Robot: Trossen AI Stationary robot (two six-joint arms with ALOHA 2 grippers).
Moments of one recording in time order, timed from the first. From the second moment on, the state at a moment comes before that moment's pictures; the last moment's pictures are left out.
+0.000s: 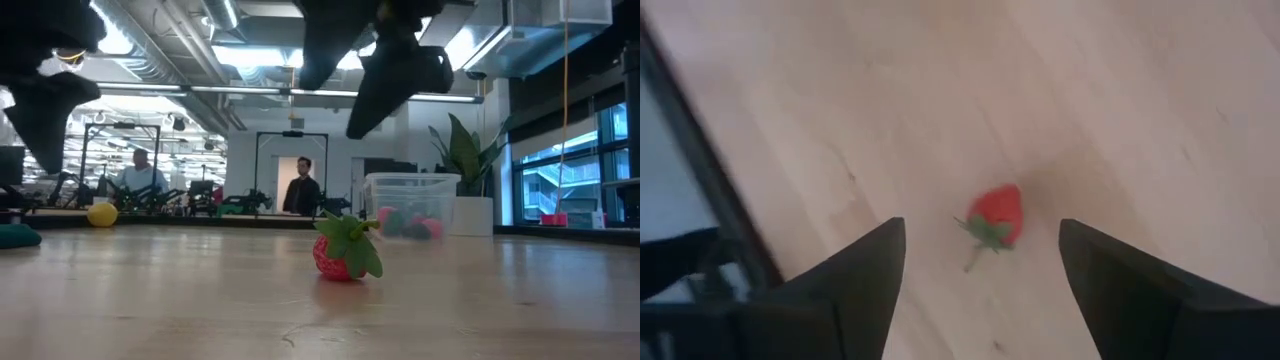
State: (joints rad) left arm -0.70 1.29 0.74 -0.78 -0.33 -0.71; right arm 0.40 2.06 1.72 -0.80 0.07 0.96
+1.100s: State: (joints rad) left arm -0.83 1.29 0.72 -0.75 -0.33 -0.70; right arm 0.40 2.33 2.01 -1.05 0.05 1.07
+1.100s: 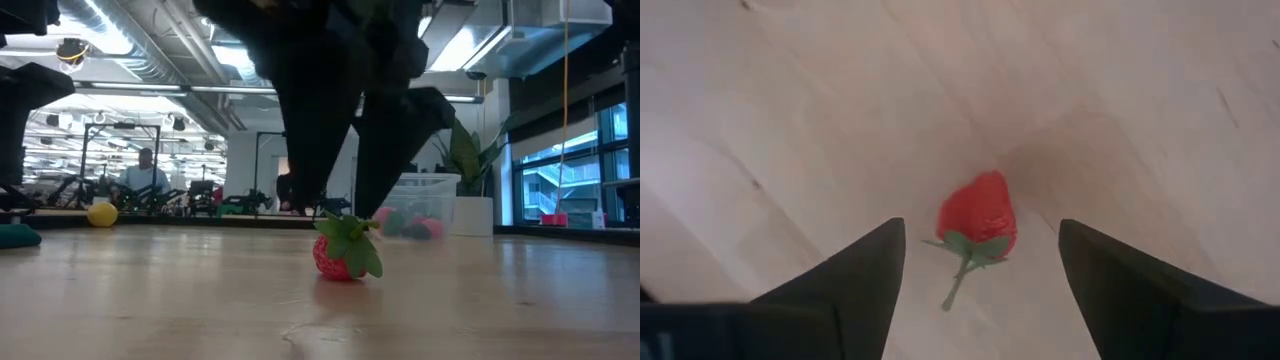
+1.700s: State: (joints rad) left arm -0.83 1.29 0.72 -0.74 -0.33 -0.70; right arm 0.40 2.38 2.01 -1.02 0.01 1.04
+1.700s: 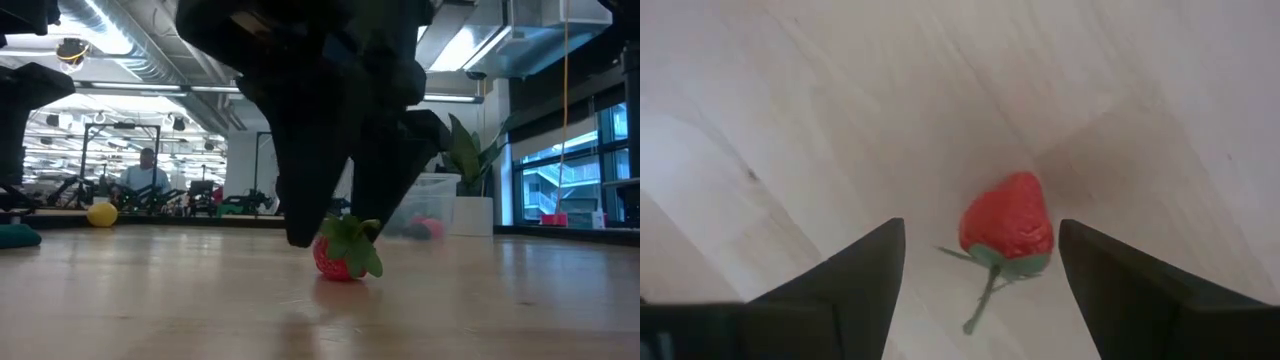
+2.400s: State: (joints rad) left arm -0.83 1.29 0.72 -0.74 -0.33 -0.70; right arm 0.41 2.39 2.01 -1.01 0.01 1.04
